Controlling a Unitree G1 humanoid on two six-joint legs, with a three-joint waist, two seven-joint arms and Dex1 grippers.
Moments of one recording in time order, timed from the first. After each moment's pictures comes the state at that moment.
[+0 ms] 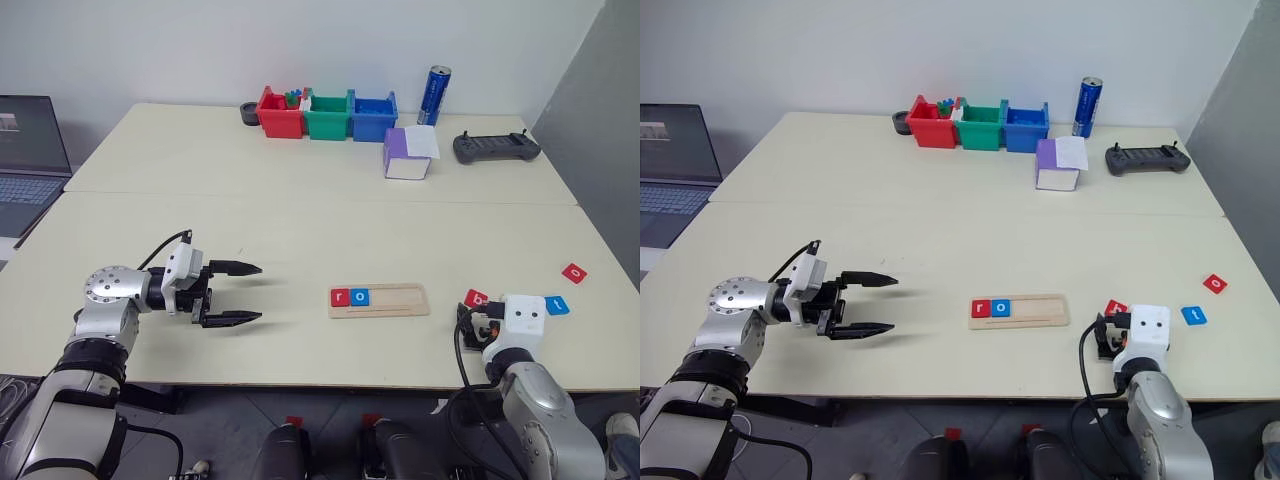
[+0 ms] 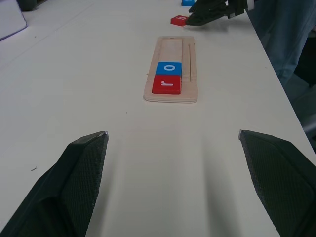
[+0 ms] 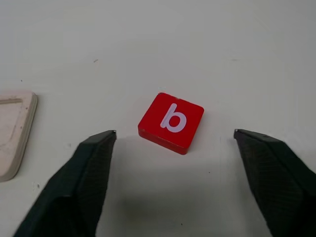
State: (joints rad) left arm -0.55 0.79 -0.17 0.75 -0.57 -0.34 -1.61; right arm 0.19 -0.19 -0.14 -0.58 0.15 0.71 0.07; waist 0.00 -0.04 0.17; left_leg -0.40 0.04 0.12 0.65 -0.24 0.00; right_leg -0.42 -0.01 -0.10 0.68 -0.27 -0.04
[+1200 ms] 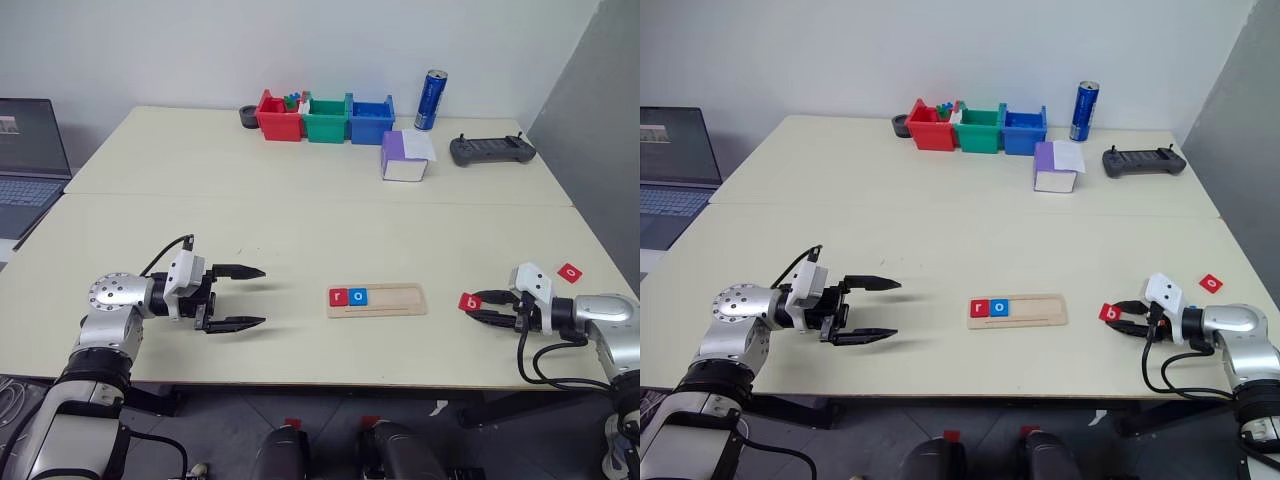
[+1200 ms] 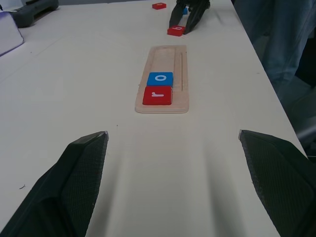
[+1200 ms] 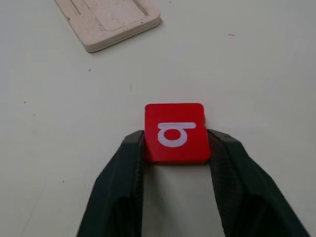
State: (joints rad) left arm -0.50 0.76 -0.11 0.68 -0.54 -0.34 -1.61; right arm -0.34 -0.80 0.01 0.48 0.18 -0.03 1.24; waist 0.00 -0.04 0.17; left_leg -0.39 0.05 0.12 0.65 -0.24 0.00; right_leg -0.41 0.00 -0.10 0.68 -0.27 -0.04
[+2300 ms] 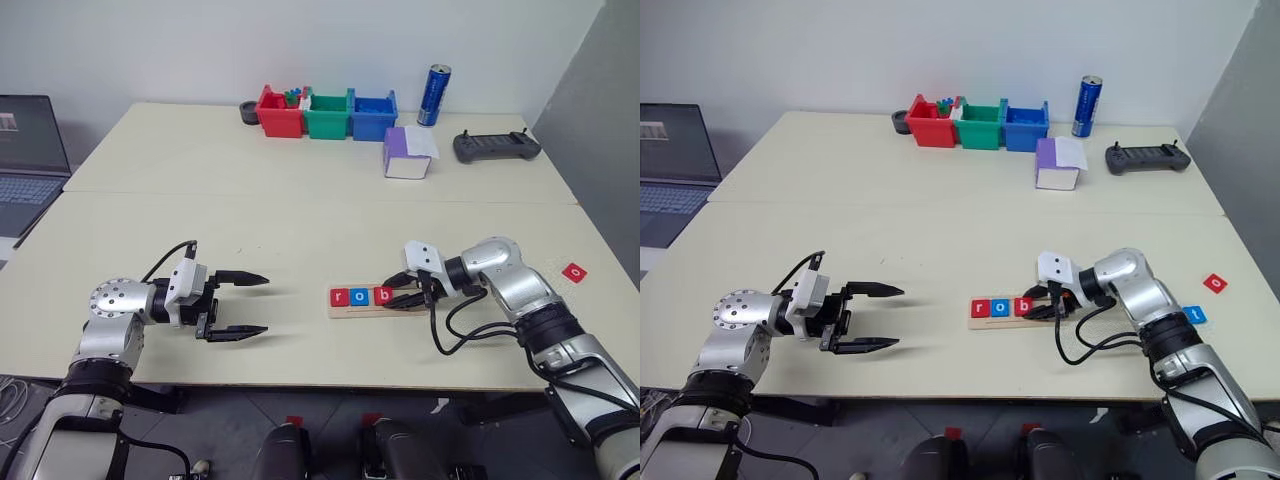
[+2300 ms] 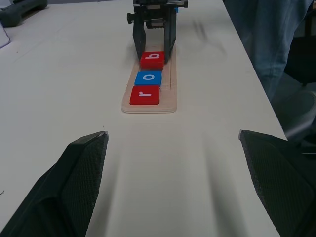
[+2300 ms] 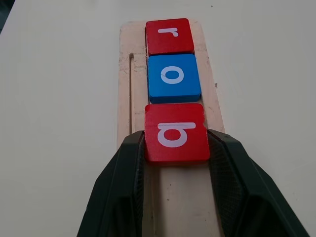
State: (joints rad) left arm -0.42 0.74 -0.05 0.56 -0.51 -0.31 -1.61; right arm -0.73 -0.54 0.37 0.46 0.03 0.11 1.35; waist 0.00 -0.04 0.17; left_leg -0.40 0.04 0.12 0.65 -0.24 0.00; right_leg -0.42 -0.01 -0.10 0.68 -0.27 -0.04
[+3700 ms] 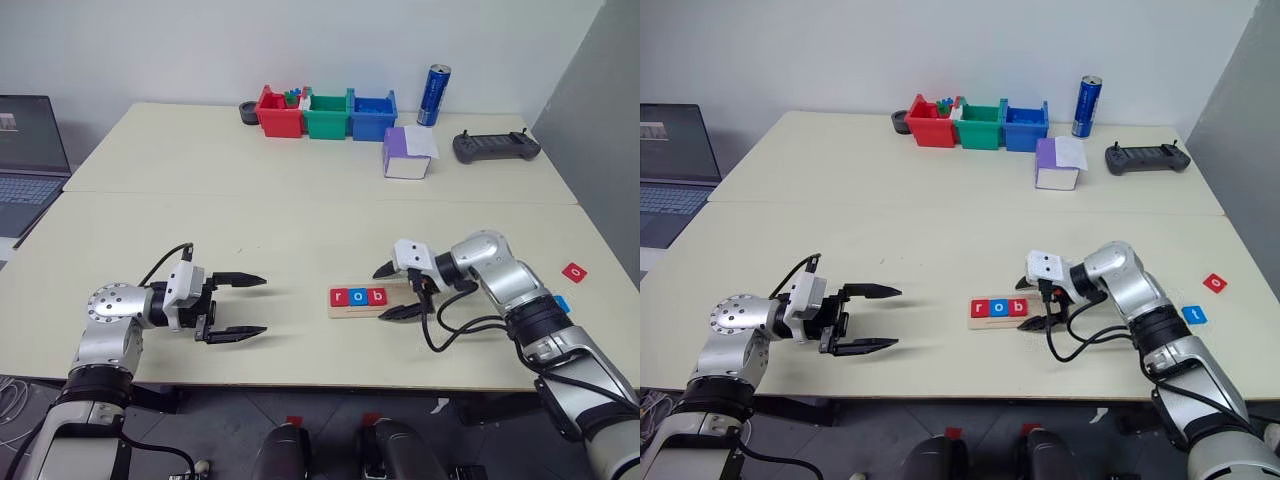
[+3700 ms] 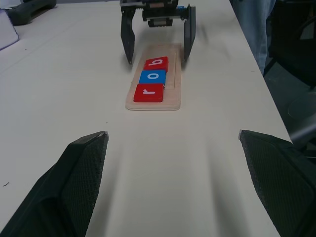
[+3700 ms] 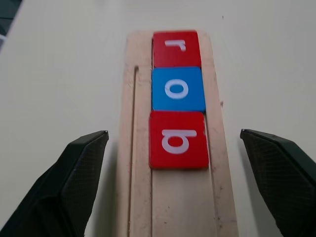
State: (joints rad) left arm -0.39 0.72 0.01 0.54 -0.47 -0.29 -1.61; right arm -0.77 -0.52 0.36 0.40 0.03 0.16 1.41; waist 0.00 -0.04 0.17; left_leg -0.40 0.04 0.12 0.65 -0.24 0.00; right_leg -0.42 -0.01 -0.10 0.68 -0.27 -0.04
